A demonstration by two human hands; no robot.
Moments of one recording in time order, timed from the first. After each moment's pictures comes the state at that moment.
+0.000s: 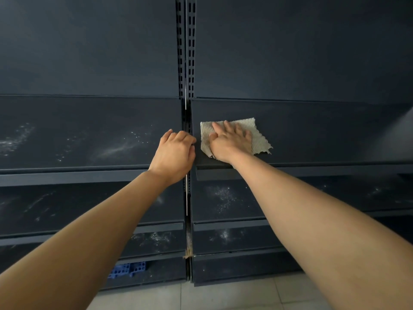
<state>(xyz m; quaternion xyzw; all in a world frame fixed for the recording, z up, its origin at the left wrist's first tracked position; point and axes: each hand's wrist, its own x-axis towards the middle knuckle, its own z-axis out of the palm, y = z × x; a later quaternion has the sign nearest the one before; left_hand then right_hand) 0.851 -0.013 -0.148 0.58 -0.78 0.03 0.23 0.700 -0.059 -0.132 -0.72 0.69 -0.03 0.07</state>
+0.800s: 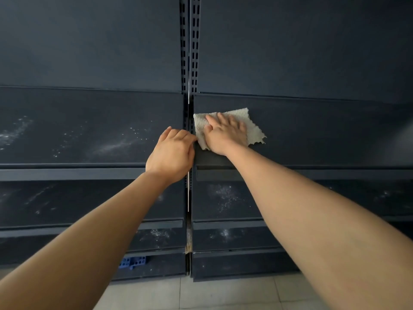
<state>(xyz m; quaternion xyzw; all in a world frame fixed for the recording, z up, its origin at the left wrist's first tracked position) 0.851 -0.017 -0.154 0.58 -0.78 0.03 0.24 0.711 -0.084 -0.136 -0.75 0.66 -0.03 0.06</state>
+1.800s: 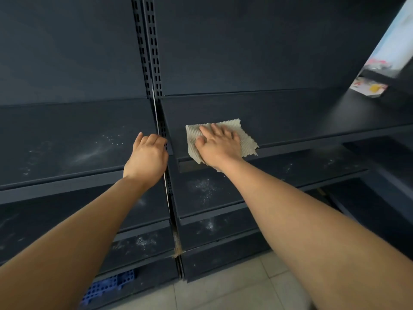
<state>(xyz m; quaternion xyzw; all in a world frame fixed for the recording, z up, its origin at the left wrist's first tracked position) 0.864 -0.005 -0.161 0.56 -0.80 0.02 0.22 0.683 -0.011 -0.138 -0.68 0.73 -0.06 0.04</state>
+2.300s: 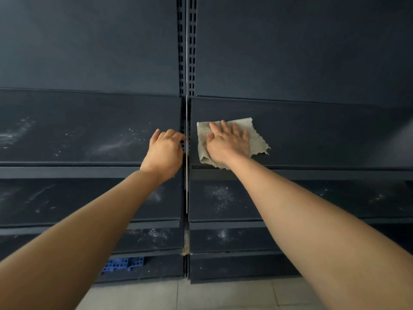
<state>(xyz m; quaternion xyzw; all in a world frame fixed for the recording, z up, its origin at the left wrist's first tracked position) 0.853 -0.012 -0.149 0.63 -0.73 -0.02 0.25 0.696 -0.058 -0.135 -0.74 0.67 -0.04 0.07</state>
